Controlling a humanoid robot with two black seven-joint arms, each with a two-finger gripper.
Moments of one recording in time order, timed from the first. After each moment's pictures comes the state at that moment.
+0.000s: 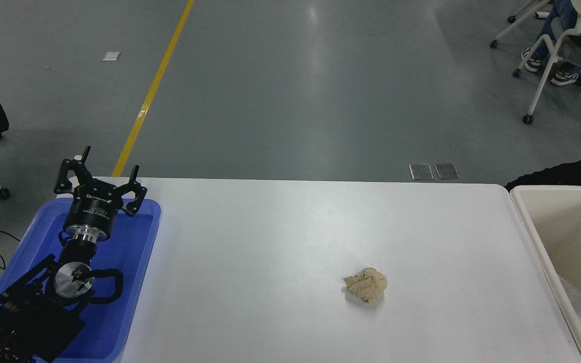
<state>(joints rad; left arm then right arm) -0.52 0.25 -1.00 -0.52 -0.07 -0.60 -0.41 0.64 -0.61 -0.68 0.21 -0.13 -0.23 -0.06</state>
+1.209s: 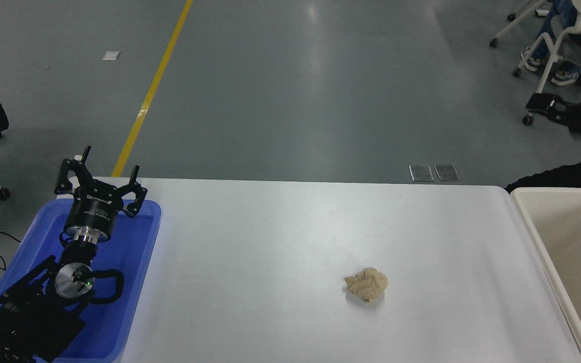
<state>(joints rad) -0.52 0.25 -1.00 -0.52 -0.07 -0.60 -0.41 1.85 -0.66 -1.09 1.02 -0.26 0.26 -0.05</state>
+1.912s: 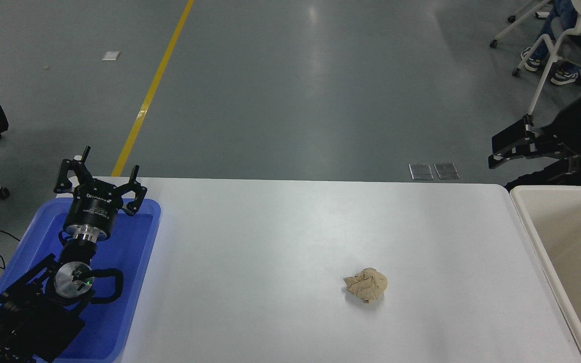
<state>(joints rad) -0.52 0.25 -1.00 -0.52 -0.07 -0.60 -0.41 2.16 -0.70 -1.17 1.29 -0.43 0.76 -0.08</state>
